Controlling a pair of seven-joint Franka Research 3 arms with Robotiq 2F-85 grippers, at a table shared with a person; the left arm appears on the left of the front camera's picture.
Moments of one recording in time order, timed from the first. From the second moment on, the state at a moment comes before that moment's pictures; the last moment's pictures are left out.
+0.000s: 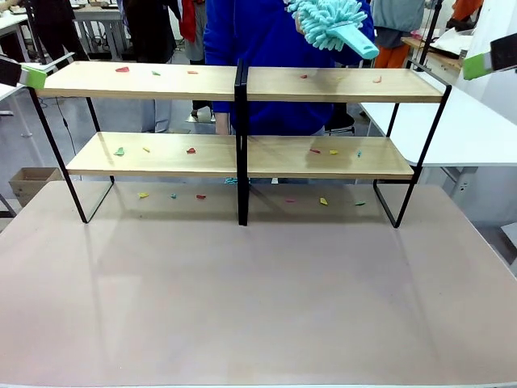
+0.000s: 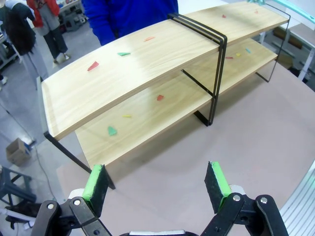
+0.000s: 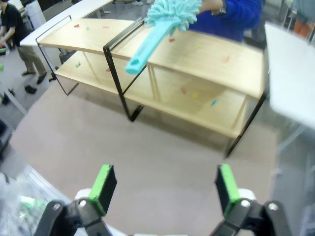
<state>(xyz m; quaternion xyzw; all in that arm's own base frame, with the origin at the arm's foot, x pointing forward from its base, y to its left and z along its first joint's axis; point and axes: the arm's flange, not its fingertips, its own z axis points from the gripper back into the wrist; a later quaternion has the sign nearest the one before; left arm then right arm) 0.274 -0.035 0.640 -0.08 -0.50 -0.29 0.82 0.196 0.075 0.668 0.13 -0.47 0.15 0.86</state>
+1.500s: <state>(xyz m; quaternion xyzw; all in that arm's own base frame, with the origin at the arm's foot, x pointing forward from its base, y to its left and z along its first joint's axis) 0.274 -0.036 0.640 -0.08 -0.50 -0.29 0.81 0.495 0.084 0.633 0.58 -0.18 -0.10 0.78</state>
